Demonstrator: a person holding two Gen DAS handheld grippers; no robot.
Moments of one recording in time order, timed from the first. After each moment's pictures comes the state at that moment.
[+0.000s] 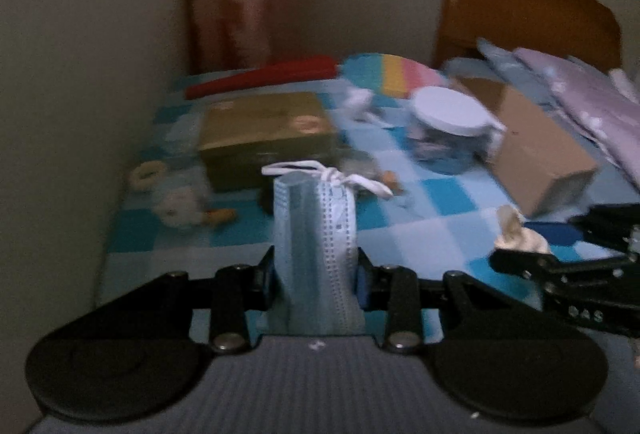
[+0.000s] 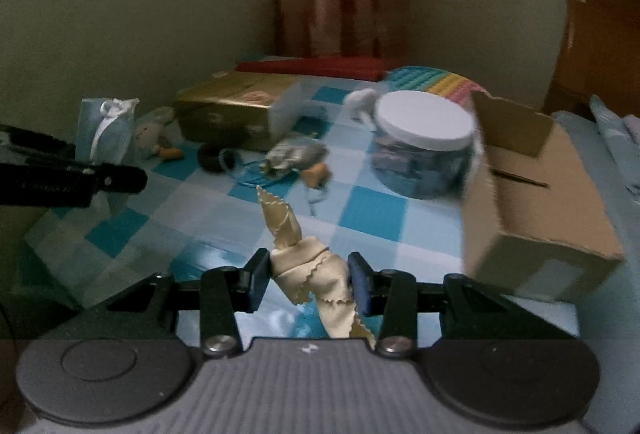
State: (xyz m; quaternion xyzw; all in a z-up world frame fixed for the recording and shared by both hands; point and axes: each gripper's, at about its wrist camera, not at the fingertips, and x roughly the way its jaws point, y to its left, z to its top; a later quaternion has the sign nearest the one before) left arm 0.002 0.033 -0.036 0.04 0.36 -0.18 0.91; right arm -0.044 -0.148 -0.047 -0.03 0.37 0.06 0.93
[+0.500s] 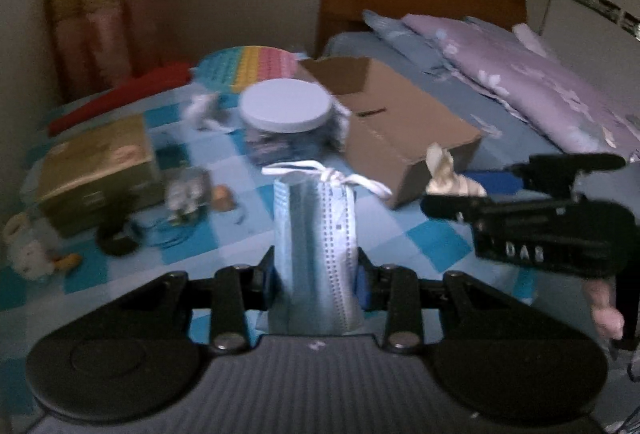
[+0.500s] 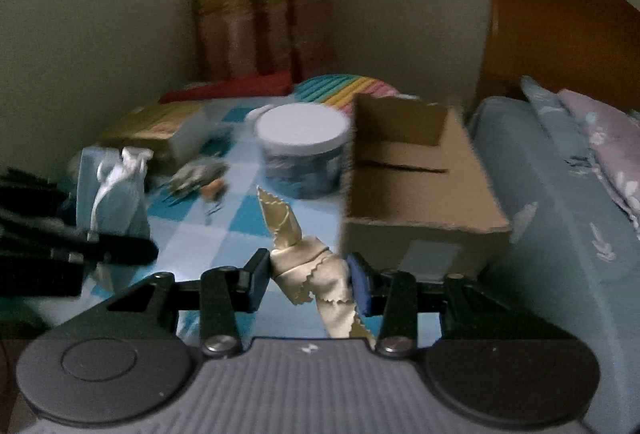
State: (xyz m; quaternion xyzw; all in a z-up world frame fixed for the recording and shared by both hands) left arm -0.010 -0.065 -0.025 0.08 0.37 -0.33 0.86; right arm -0.072 -0.224 -0.022 0.01 0.34 -0.02 0.94
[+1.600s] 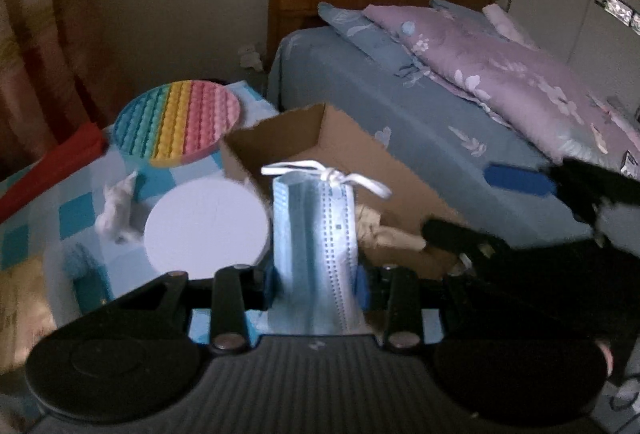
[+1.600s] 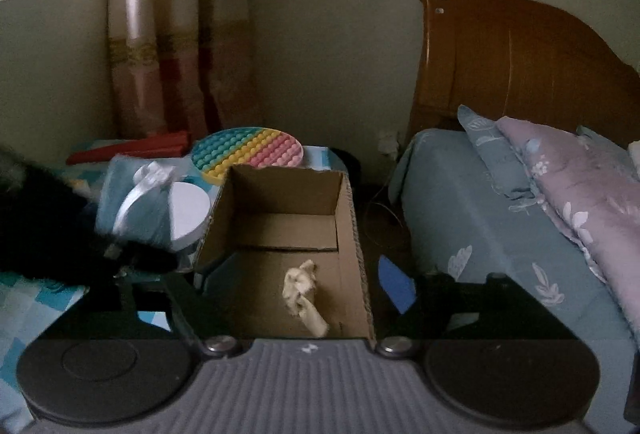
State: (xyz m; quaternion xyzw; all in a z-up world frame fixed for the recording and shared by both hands) left arm 0.090 -0.183 0.005 0.12 0.39 -0.39 0.83; right arm -0.018 -0.311 0.000 0.00 0.30 -0.11 0.95
